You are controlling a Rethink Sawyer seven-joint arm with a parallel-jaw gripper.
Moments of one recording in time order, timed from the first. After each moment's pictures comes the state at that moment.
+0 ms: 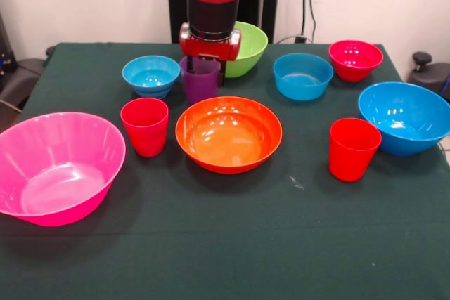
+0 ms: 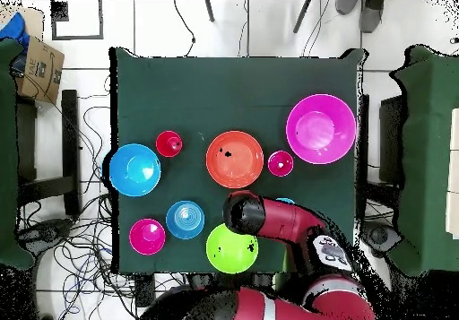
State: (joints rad) arm -0.35 -0.54 -0.05 1.92 -0.14 0.23 1.63
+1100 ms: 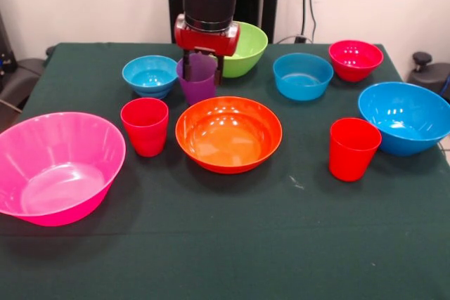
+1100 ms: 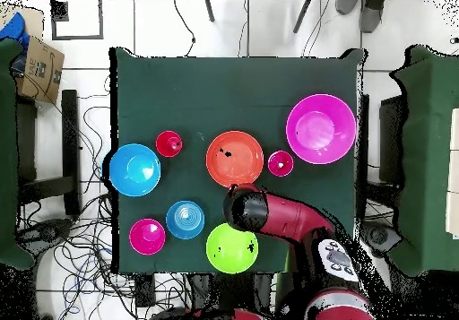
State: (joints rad) arm -0.35 -0.60 -0.05 1.92 -0.10 0.23 1.67
